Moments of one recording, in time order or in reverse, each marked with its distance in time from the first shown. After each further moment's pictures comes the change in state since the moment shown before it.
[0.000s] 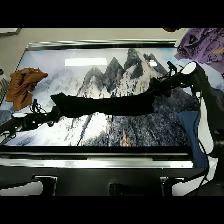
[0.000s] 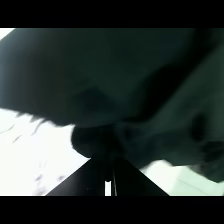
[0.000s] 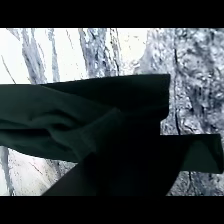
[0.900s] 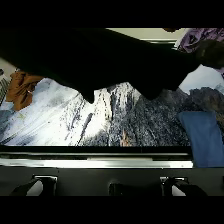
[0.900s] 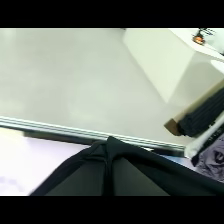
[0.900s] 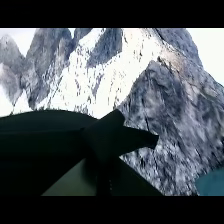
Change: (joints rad) left arm 0.083 0.533 1.143 0.513 -0.289 -0.423; right arm 0.000 0.614 0.187 -0.386 0.157 0.005
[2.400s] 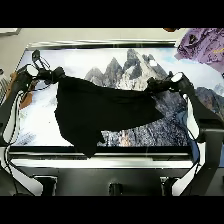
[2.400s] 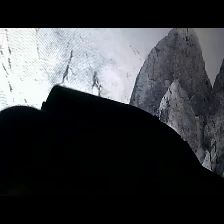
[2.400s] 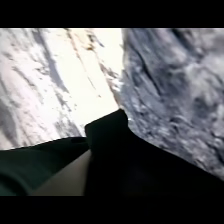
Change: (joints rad) left arm -0.293 -0.983 -0.084 0.236 0.267 -0.136; right arm -0.010 -0.852 -0.122 0.477 -0.463 0.263
